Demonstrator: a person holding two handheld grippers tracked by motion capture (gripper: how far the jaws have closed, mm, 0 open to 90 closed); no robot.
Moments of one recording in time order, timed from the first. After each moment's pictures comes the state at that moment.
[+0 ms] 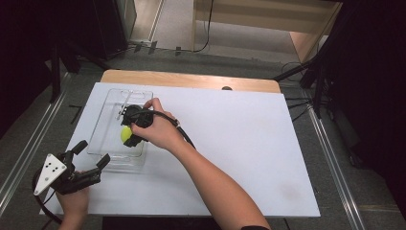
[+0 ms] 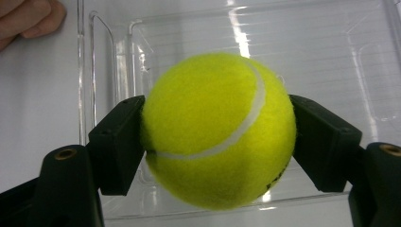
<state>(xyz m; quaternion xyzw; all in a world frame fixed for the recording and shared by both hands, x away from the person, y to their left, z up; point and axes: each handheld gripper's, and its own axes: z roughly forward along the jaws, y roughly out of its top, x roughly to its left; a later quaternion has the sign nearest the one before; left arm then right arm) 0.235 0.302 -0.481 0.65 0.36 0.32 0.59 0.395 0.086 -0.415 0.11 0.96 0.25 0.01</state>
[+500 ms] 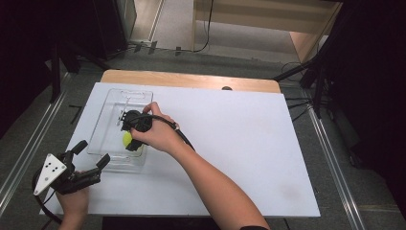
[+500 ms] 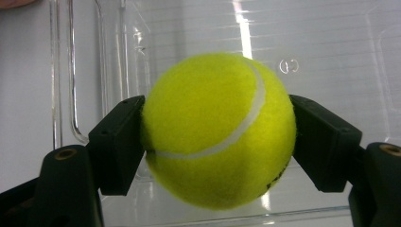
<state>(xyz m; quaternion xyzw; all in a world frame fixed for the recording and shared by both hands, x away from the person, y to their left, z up) 0.235 0.302 -0.481 0.65 0.36 0.31 0.59 0.393 0.091 -0.431 0.10 0.97 0.22 0.01</state>
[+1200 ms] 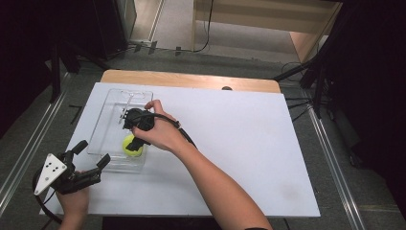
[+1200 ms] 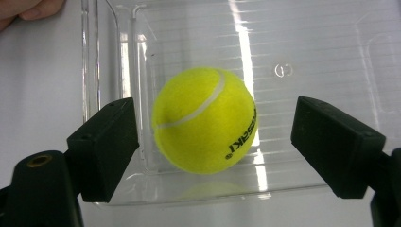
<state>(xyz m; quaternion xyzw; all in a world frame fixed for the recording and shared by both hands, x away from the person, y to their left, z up) 0.236 0.302 -0.481 0.65 0.36 0.31 0.59 0.388 0.080 -0.418 0.11 0.96 0.24 0.01</state>
